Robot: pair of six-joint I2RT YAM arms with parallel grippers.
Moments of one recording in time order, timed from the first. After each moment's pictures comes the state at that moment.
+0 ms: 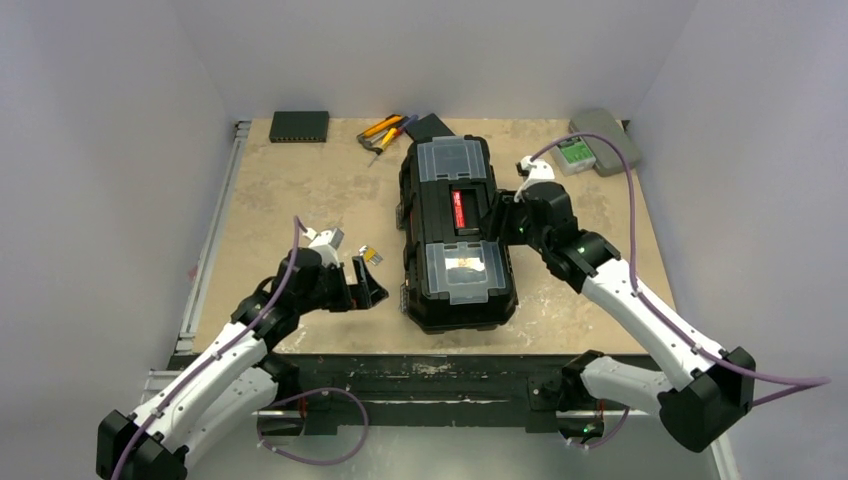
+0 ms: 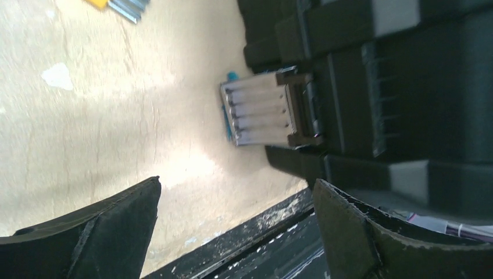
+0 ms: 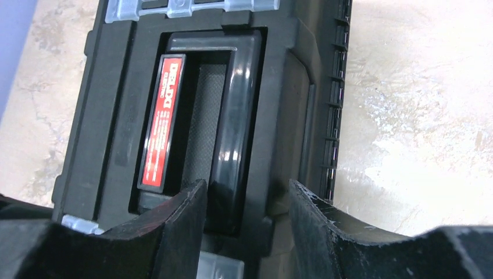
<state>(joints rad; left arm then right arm) -0.52 0.73 0.50 -0.40 0.19 -0.65 0.54 1.11 0.98 -0.41 0.12 0.44</state>
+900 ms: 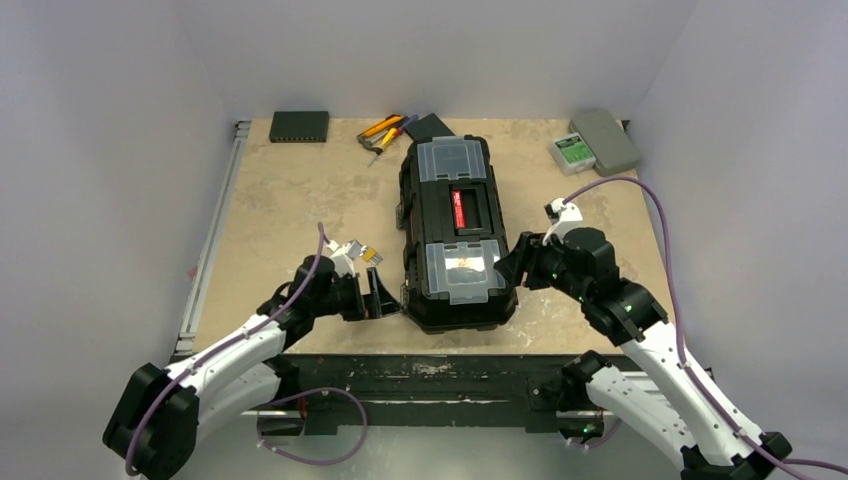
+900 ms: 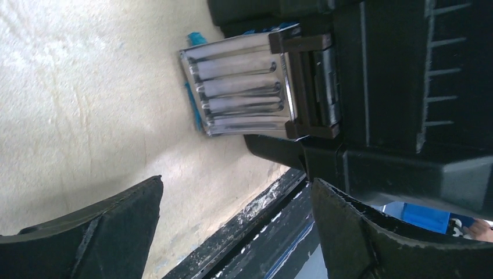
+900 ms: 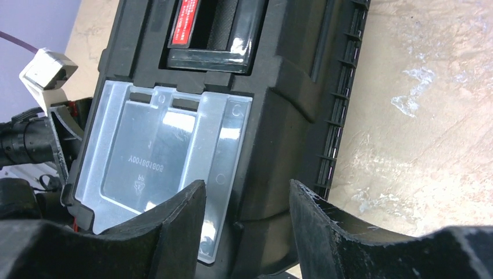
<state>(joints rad) -0.52 0.90 0.28 -0.02 0.43 -0.75 0.54 0.70 0.80 -0.60 -0.05 0.48</state>
